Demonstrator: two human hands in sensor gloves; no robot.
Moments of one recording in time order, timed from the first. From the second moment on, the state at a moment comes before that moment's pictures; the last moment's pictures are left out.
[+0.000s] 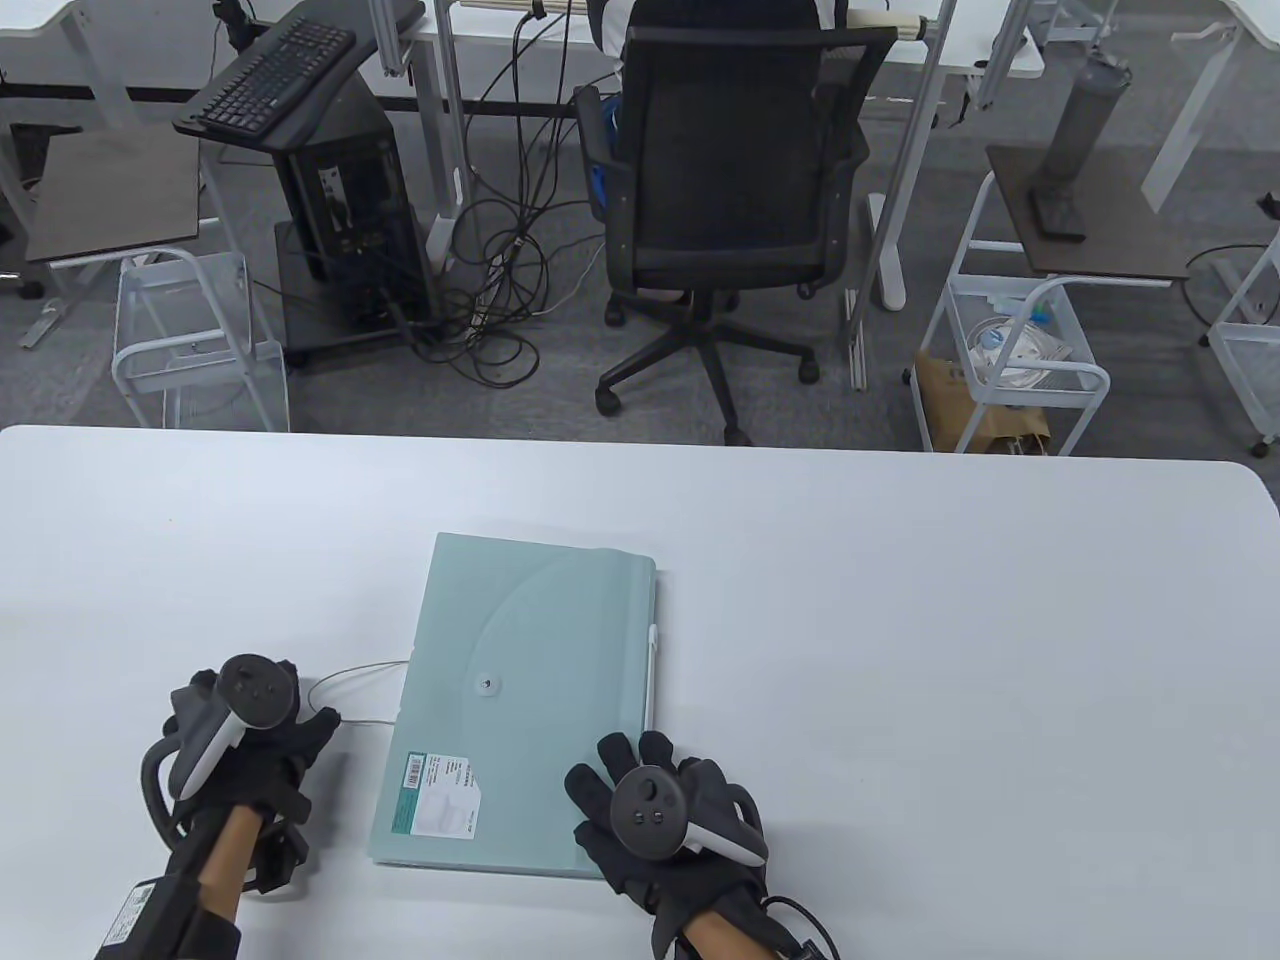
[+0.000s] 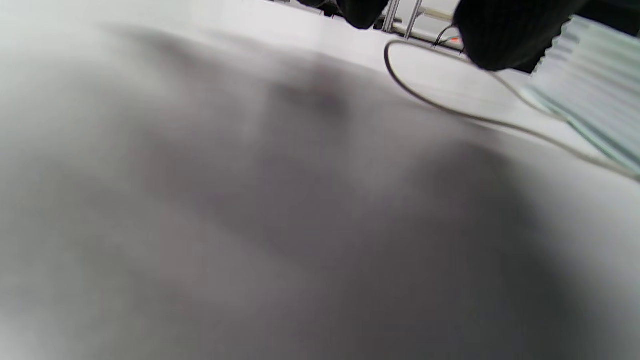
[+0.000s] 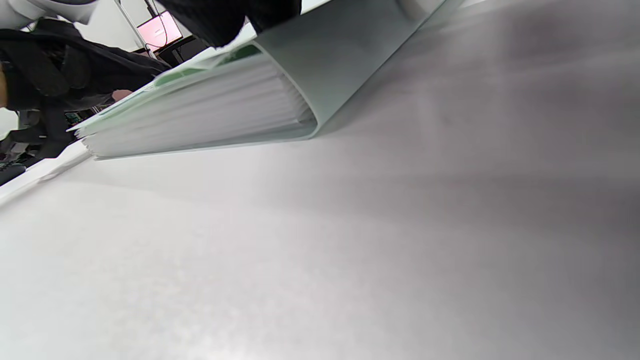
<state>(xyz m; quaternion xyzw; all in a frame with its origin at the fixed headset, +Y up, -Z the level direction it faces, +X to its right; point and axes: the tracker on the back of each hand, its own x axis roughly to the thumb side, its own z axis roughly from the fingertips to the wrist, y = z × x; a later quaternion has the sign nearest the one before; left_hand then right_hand) -0.367 -0.787 -0.338 -0.17 0.18 0.11 0.96 0.025 -0.787 -0.271 0.25 0.18 0.93 0.18</state>
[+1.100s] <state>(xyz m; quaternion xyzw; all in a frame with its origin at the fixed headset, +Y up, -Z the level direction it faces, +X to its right) -0.297 -0.719 -0.366 -0.16 0.10 0.27 0.94 0.026 -0.788 -0.273 0.25 0.19 0.93 0.19</state>
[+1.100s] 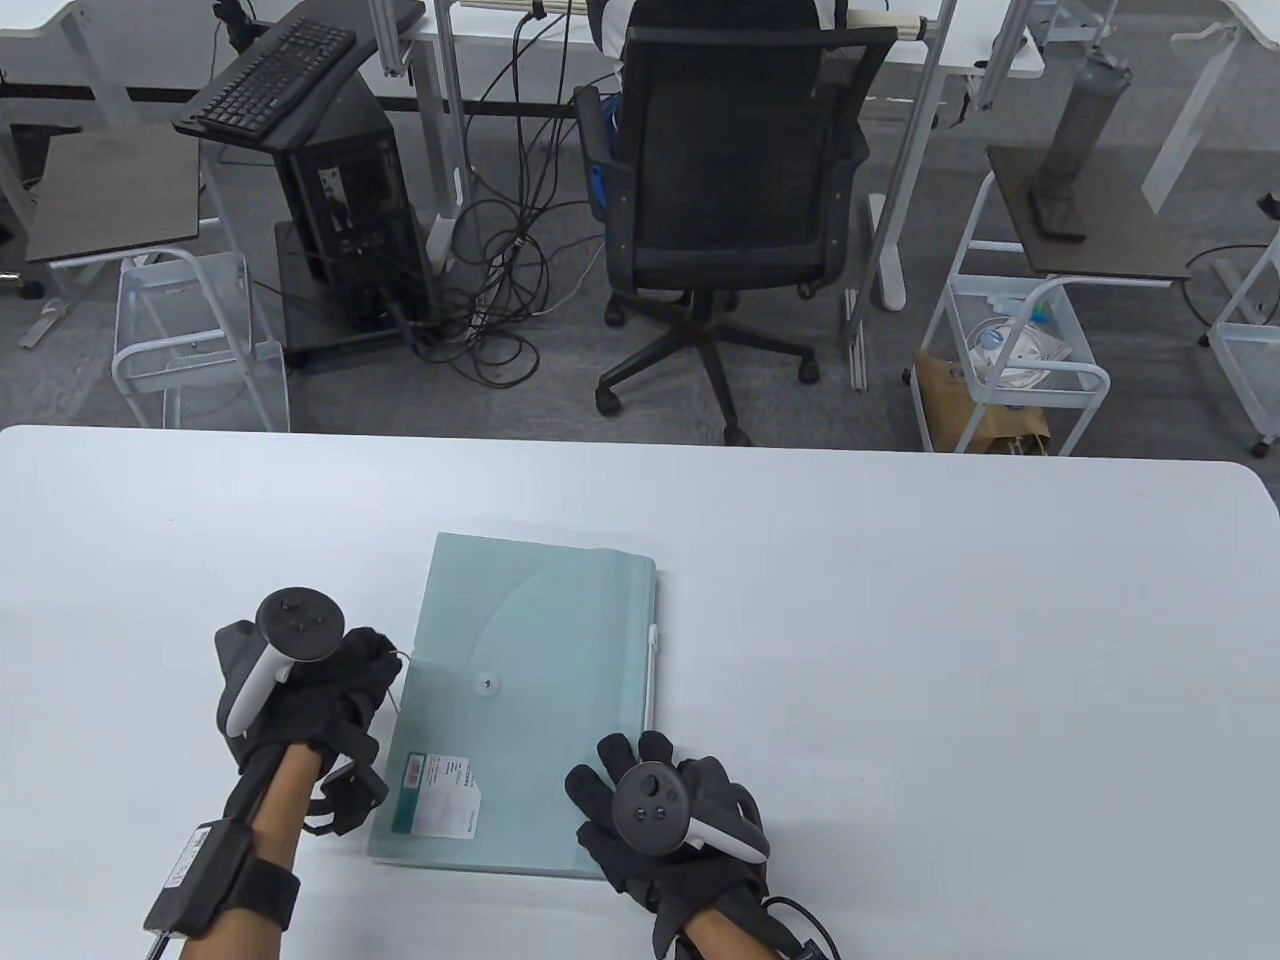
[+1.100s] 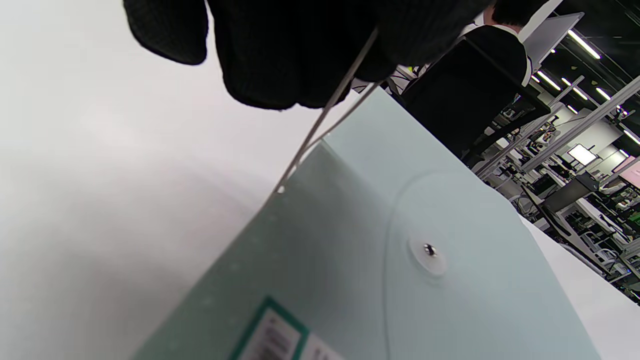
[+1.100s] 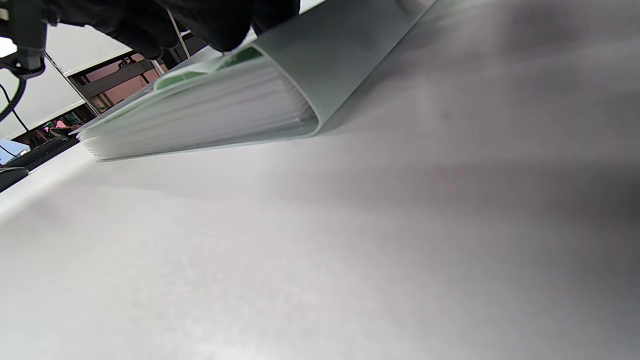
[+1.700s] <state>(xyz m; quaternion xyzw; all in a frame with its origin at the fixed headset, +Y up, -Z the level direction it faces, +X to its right) -0.238 -0.750 -0.381 -0.23 0.07 0.33 0.91 0.026 -0.791 -0.275 0.25 0.21 0.92 0.21</state>
